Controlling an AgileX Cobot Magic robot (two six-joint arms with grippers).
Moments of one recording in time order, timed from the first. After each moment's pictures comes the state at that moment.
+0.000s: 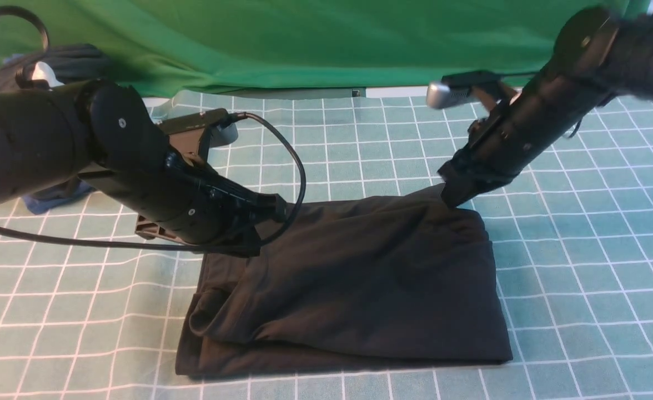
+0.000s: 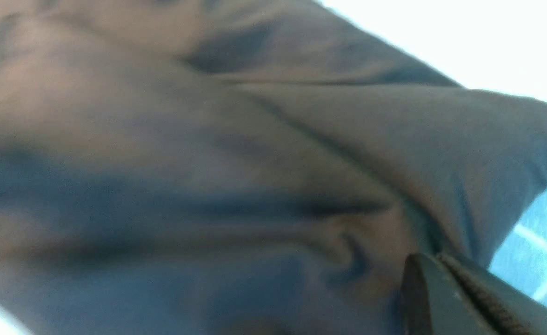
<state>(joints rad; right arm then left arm) 0.29 1.97 -1.55 0.53 1.01 -0.56 -0.30 1.61 -1.04 -0.35 0.71 -0.05</state>
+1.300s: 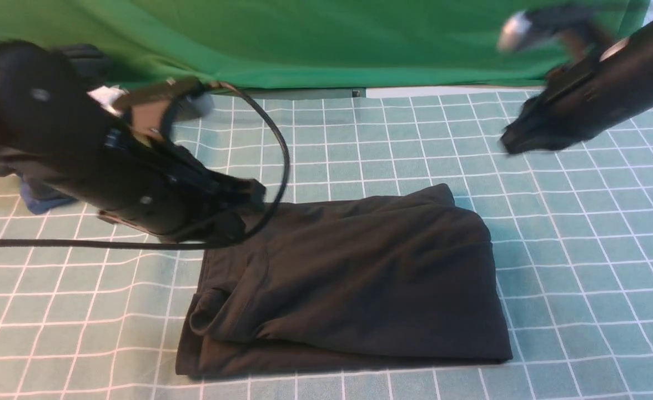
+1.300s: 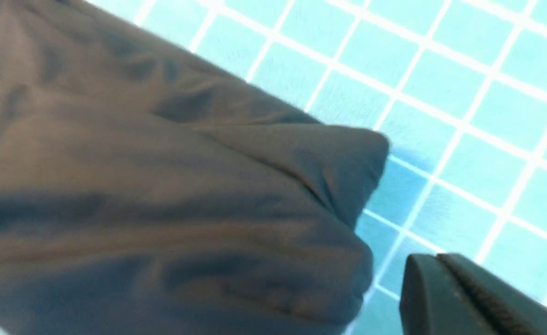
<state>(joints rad) 0.21 1.60 -1.36 0.48 0.87 -0.55 -0.30 1.36 -1.04 -0.34 0.85 -0.03</state>
